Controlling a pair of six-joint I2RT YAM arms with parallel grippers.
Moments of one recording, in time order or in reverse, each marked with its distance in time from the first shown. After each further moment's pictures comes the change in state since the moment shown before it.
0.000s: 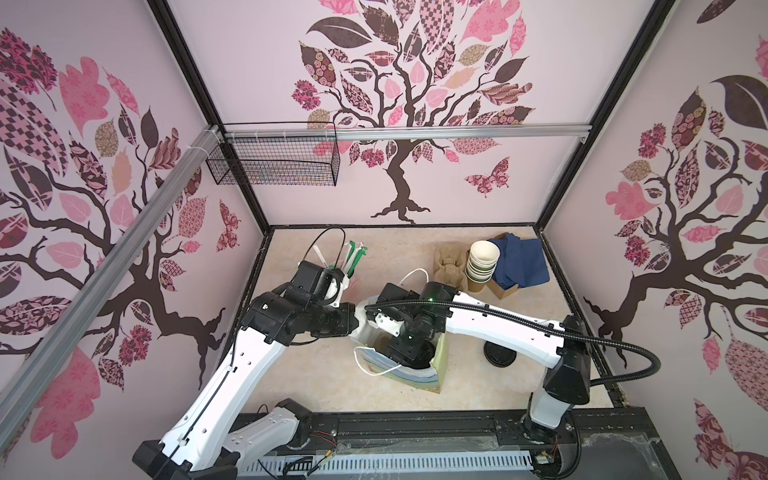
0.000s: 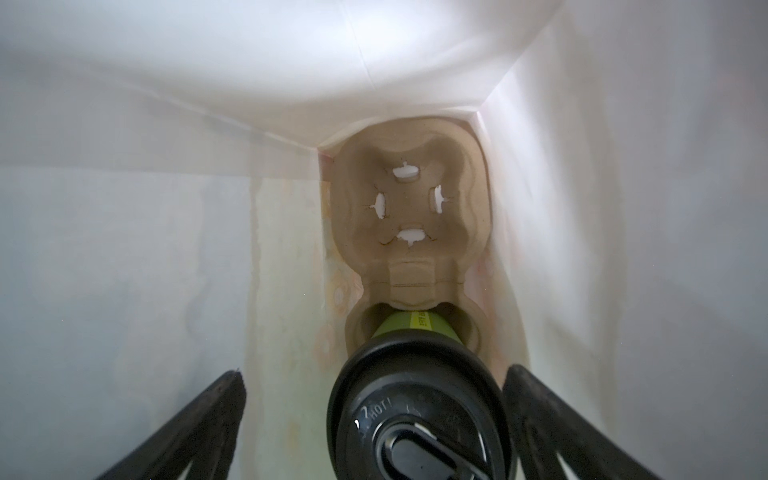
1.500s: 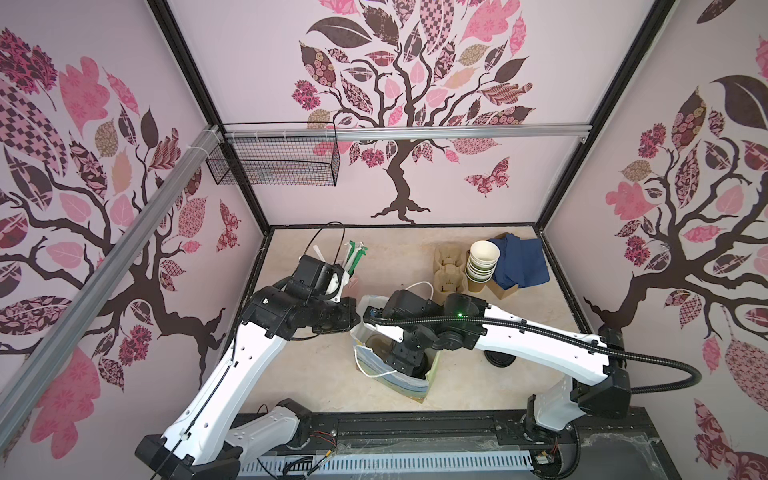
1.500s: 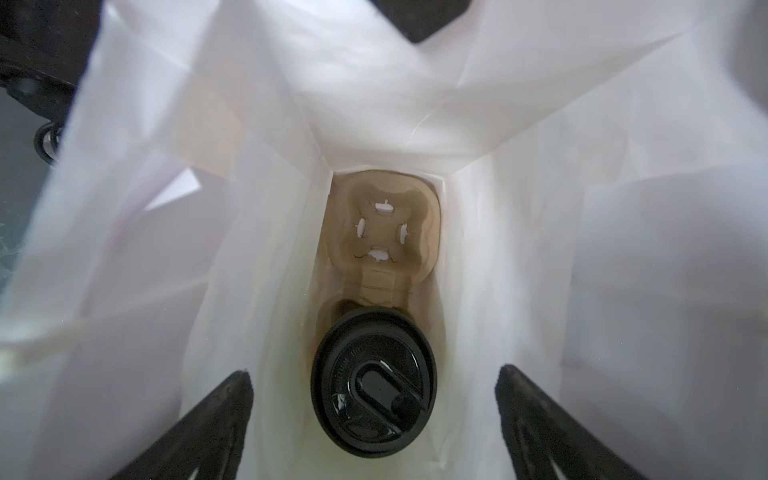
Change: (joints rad) left arm -0.001 0.030 0.053 -0.018 0.004 -0.042; right arm 0.098 -0.177 -0.030 0.137 0.104 -0.067
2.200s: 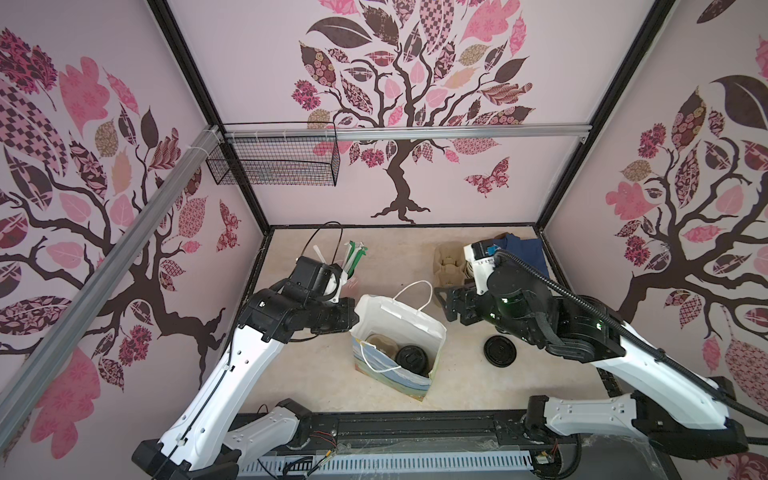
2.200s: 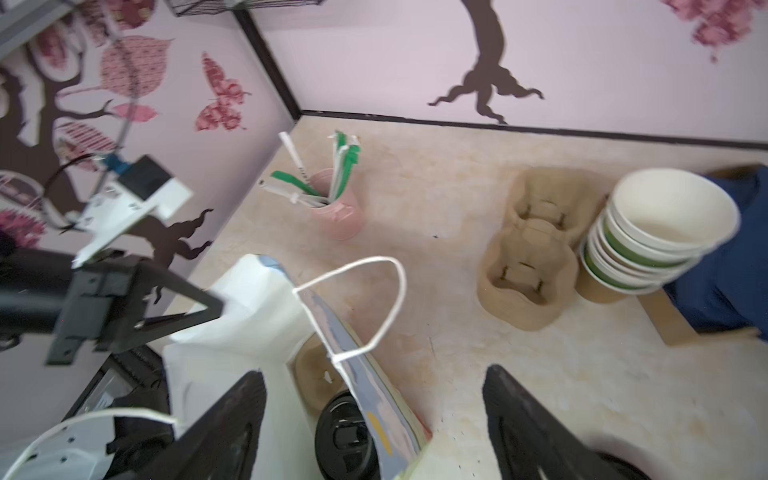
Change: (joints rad) left arm 0.000 -0.026 -0.005 0.017 -0.016 0.003; right arm -0.146 -0.485 -0.138 0.079 0.405 0.646
